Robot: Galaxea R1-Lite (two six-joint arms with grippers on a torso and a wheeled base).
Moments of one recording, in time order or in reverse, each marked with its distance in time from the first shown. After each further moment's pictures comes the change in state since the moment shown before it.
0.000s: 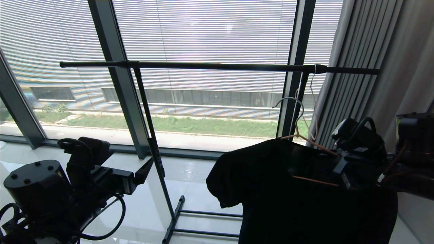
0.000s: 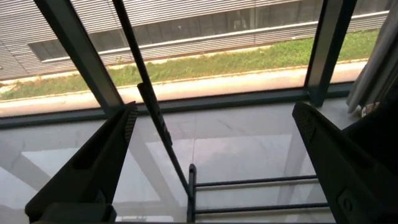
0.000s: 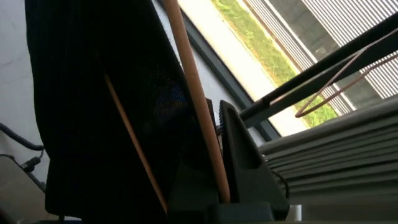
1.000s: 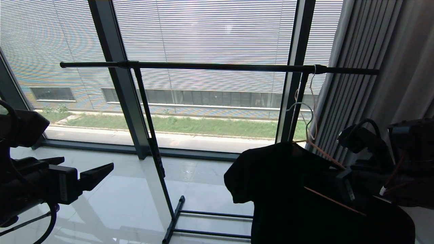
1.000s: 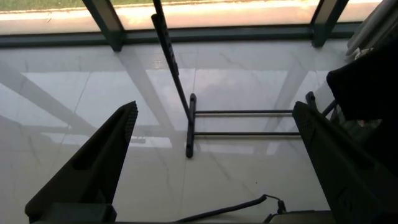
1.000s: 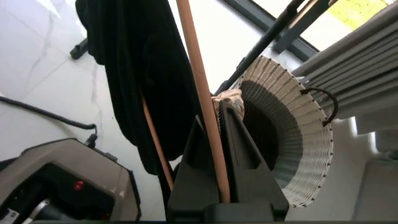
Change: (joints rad) left arm 0.035 -0.554 -0.460 1.317 0.021 -0.107; right arm 0.079 -0.044 -0.047 0.284 -0.221 0.384
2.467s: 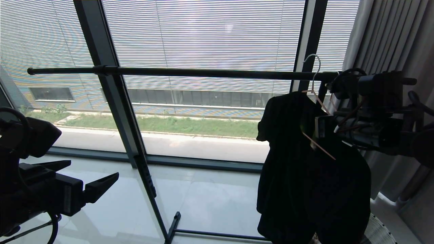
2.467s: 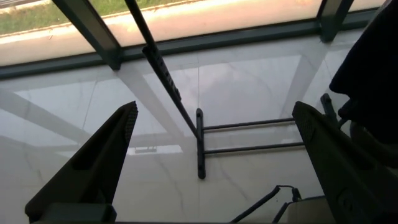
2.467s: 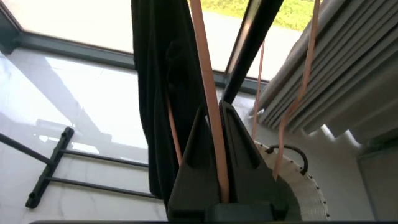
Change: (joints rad) left arm -0.053 -0.010 0.029 0.000 0.006 0.086; right arm -0.006 0.213 -0.385 -0.047 -0.312 0.176
